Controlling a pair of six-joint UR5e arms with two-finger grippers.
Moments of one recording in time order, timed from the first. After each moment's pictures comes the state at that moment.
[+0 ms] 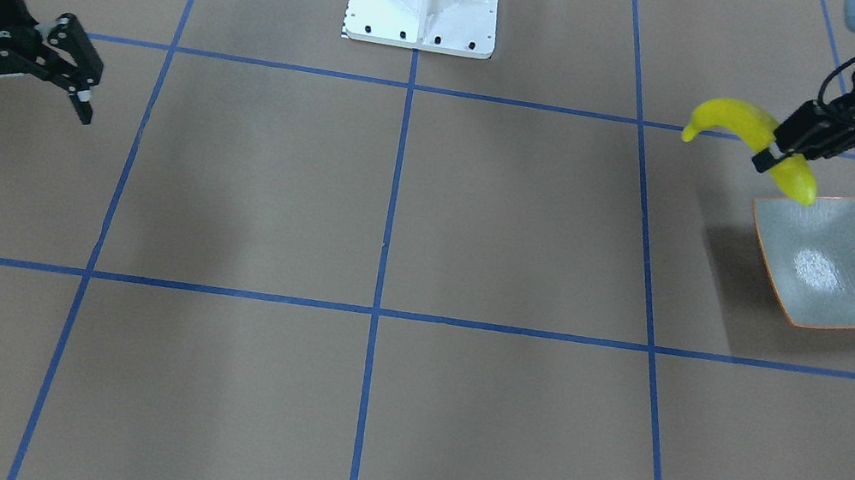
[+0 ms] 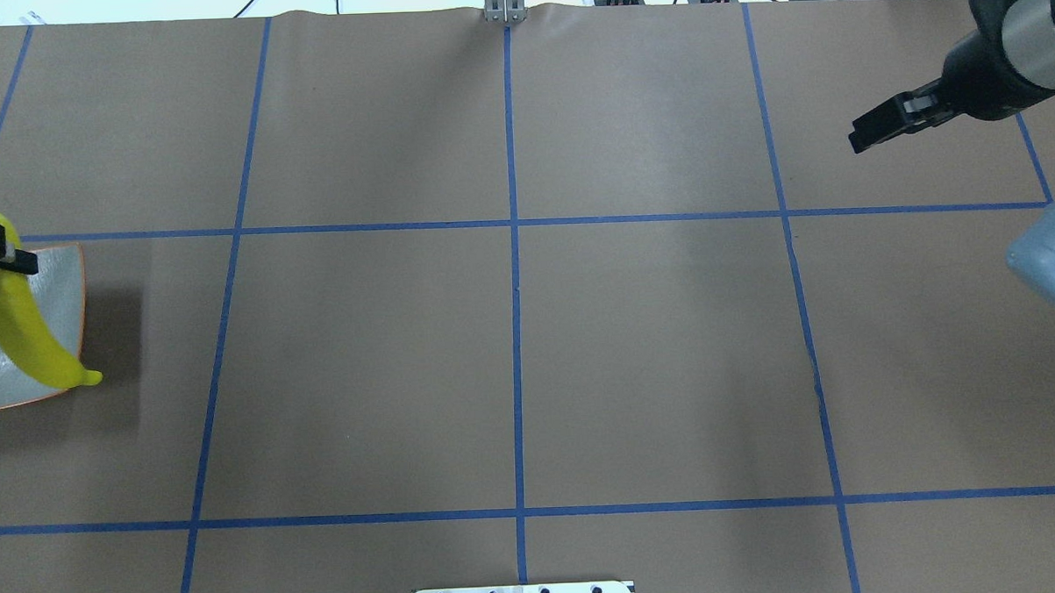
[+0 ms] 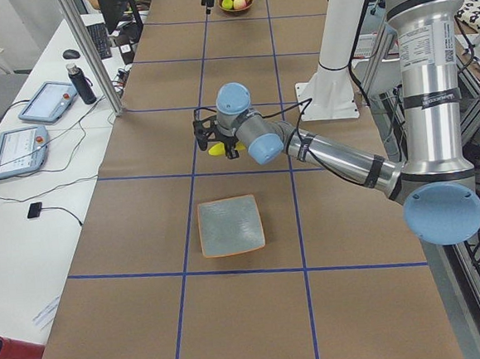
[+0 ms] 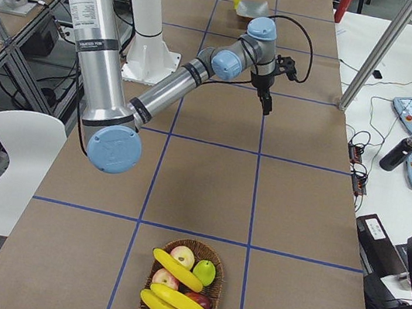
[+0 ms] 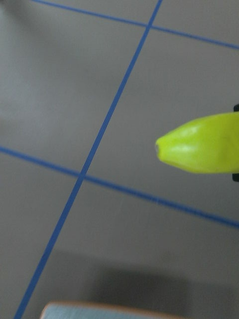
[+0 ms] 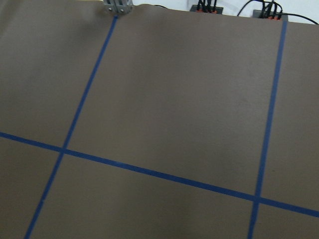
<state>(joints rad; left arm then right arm) -1.18 -1.44 -2.02 -2.08 -2.43 -1.09 1.10 -1.34 2.05 -1.58 2.12 0.45</state>
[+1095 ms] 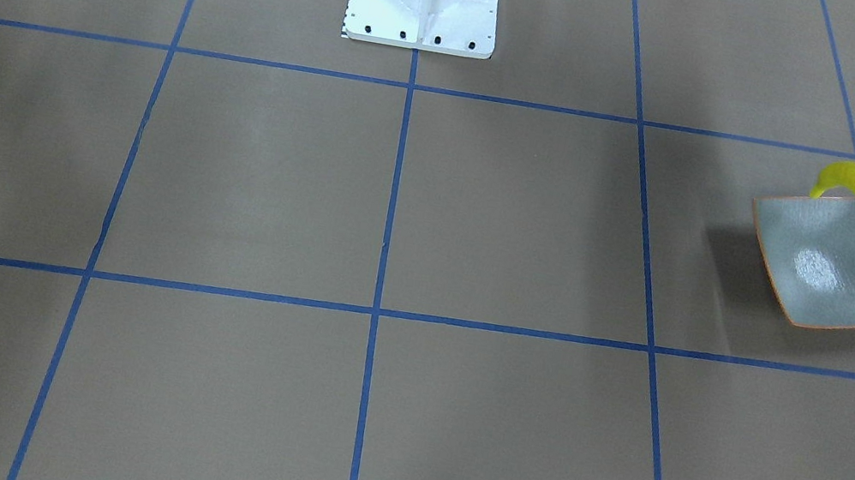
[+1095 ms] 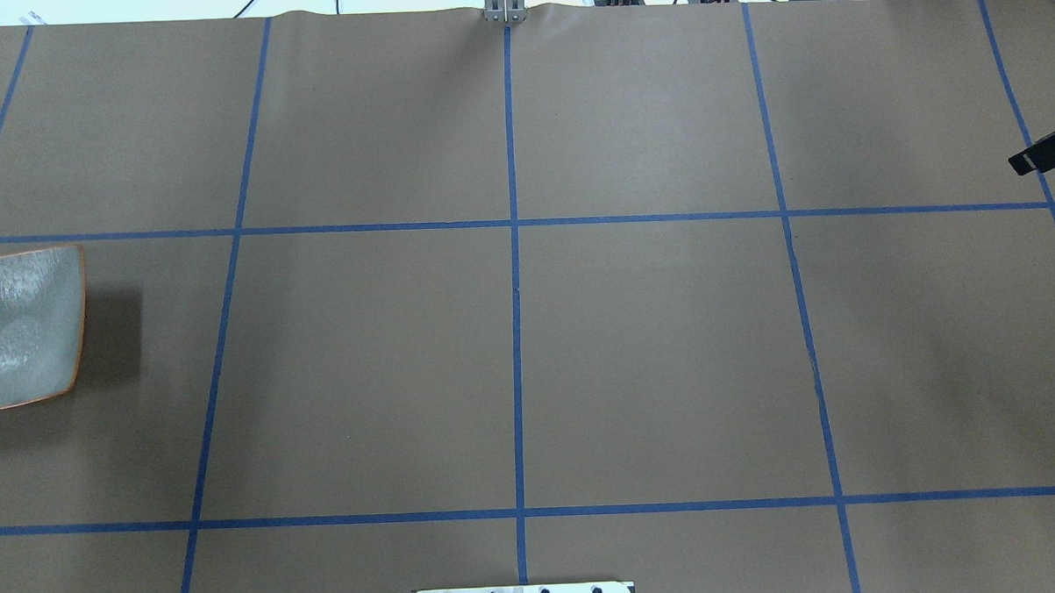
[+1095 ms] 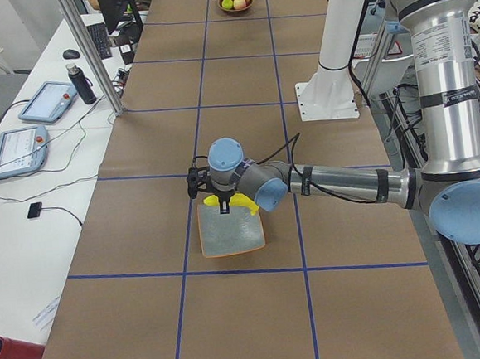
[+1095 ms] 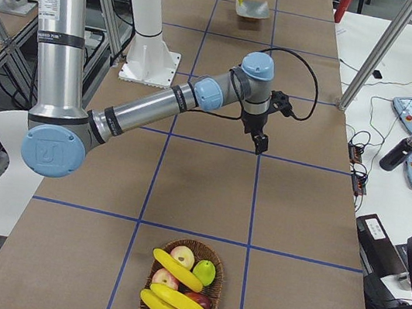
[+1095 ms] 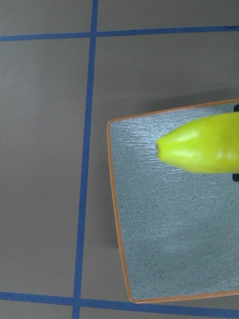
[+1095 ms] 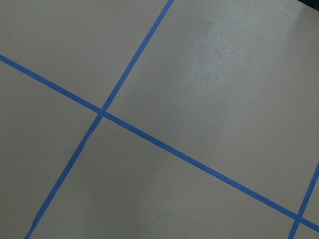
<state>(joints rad) -1.26 -1.44 -1.78 -2.11 -2.41 -0.66 1.27 -1.50 2.01 -1.57 2.23 0.06</state>
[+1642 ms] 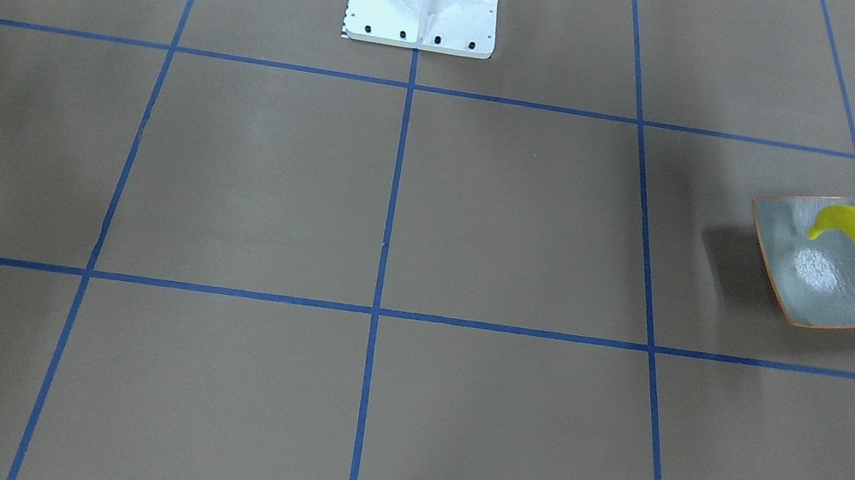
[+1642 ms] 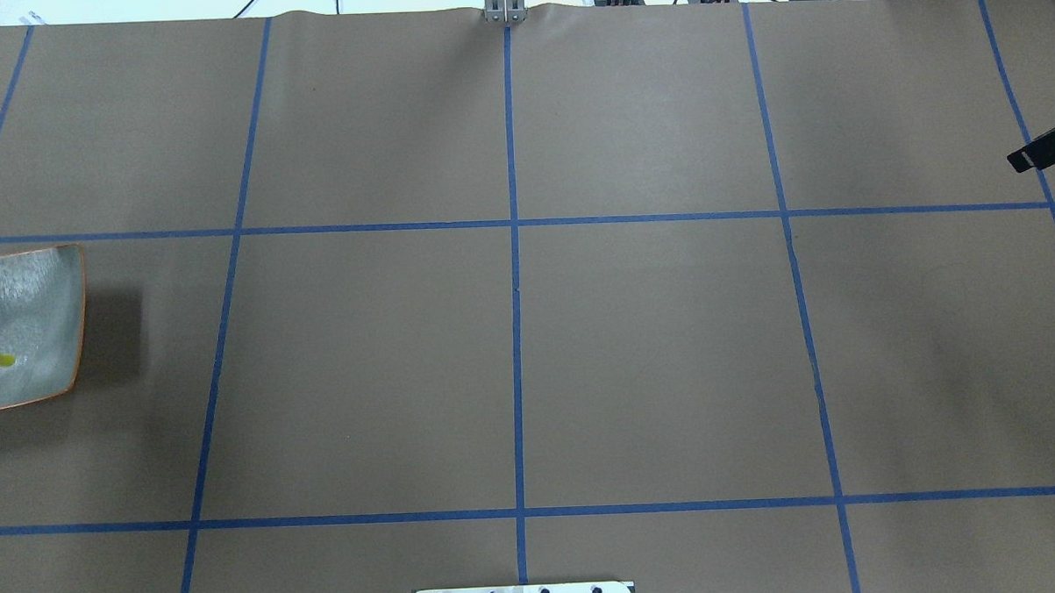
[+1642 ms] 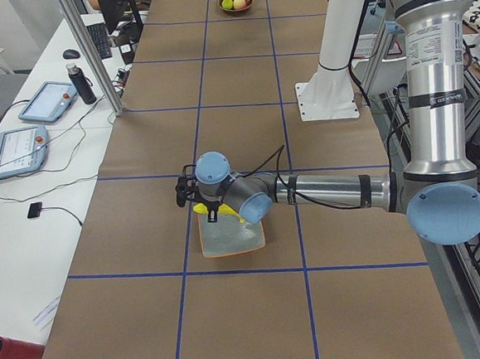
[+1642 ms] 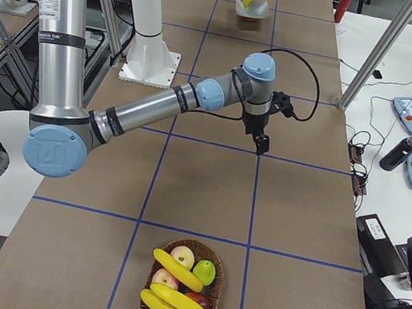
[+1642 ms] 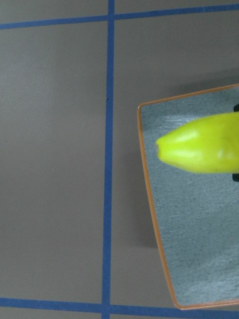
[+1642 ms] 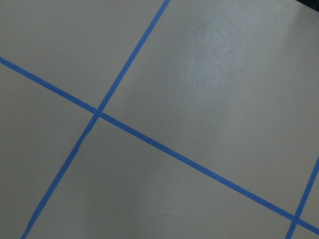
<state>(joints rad) -1.25 -1.51 -1.64 -2.21 -2.41 -0.65 1.27 -1.49 2.00 -1.57 2.22 0.06</state>
